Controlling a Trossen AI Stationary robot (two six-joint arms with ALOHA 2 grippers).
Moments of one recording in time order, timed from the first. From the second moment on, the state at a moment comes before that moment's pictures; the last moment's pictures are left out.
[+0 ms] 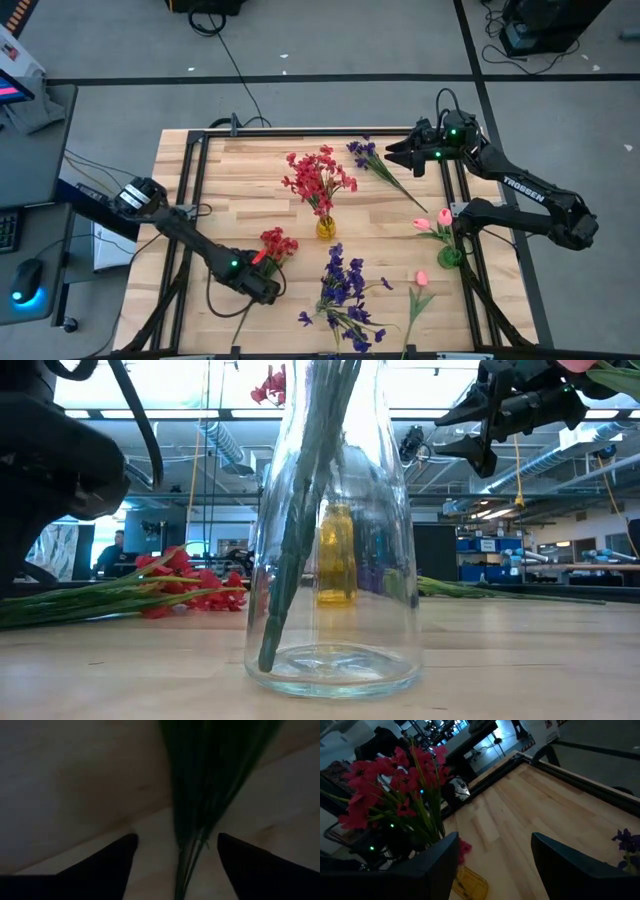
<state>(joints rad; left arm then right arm) -0.60 1.69 0.92 -0.62 0.06 -1.79 -0.82 0.87 0.65 -0.08 -0.70 0.39</state>
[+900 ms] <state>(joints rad) -0.57 1.69 0.94 -0.70 0.07 -1.80 -0.82 0.87 0.65 -0.08 -0.70 0.40</state>
